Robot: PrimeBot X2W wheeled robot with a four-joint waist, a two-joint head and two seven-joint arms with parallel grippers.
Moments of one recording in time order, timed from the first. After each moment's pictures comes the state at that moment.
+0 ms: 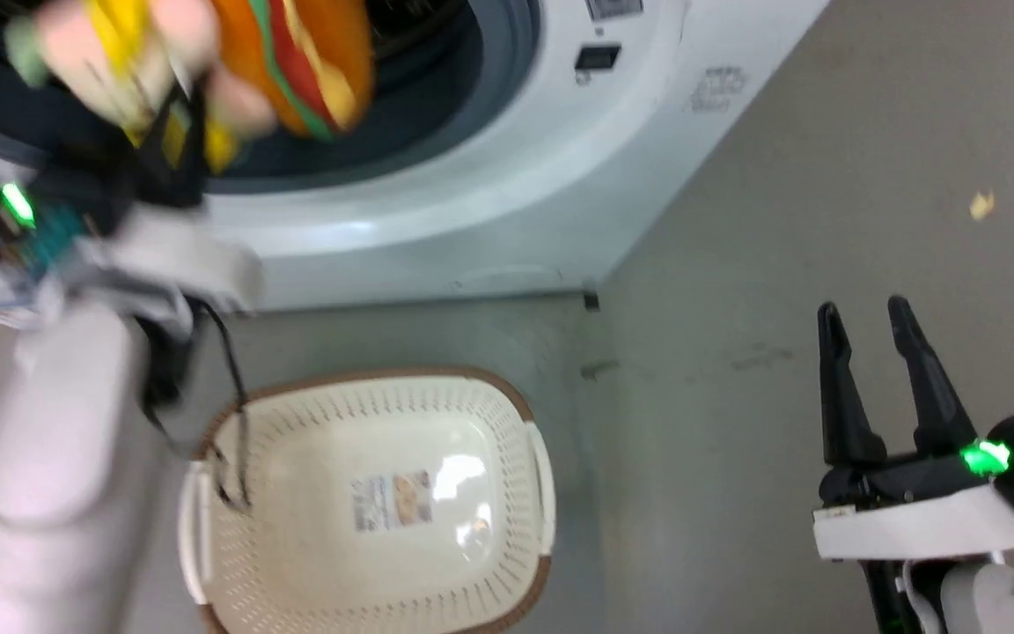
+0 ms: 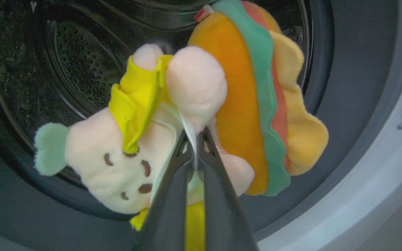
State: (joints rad) left arm -0.65 0.32 -0.18 0.25 -0.21 -0.01 -0.17; right arm -0.12 -0.05 0.04 -0.06 0.30 0.13 -0.26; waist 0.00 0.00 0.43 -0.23
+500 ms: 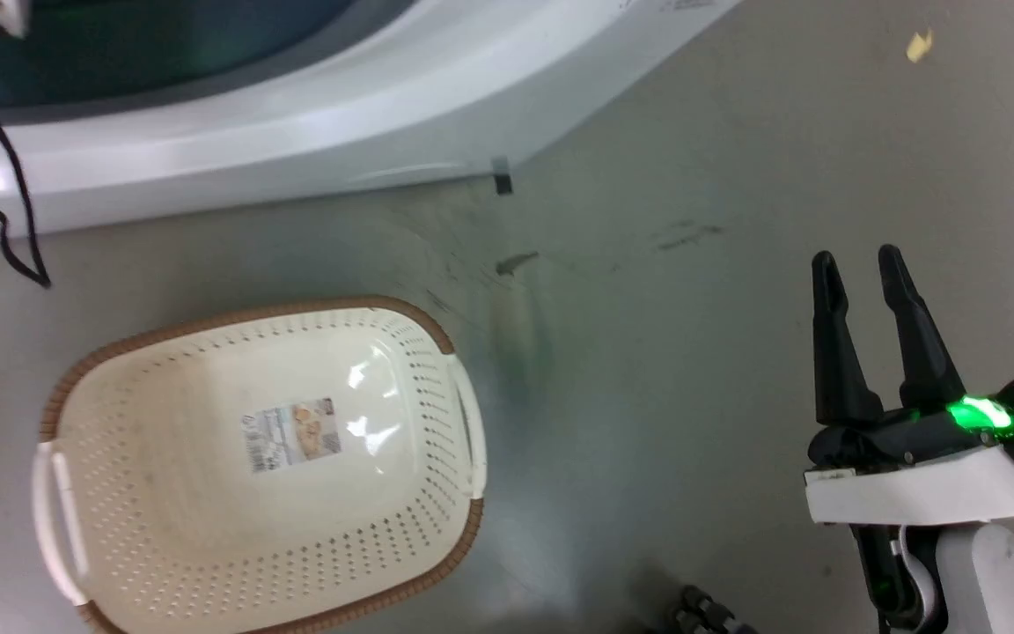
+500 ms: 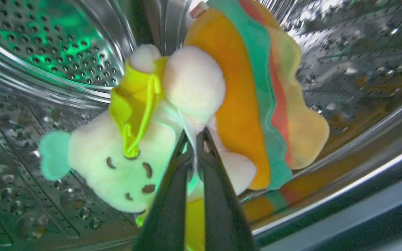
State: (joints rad) left arm -1.22 0.52 -0.25 0.59 -0.12 -0.11 0.14; right arm -0.20 -0.05 0.08 -0.07 0.41 0.13 -0.26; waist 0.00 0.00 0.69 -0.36
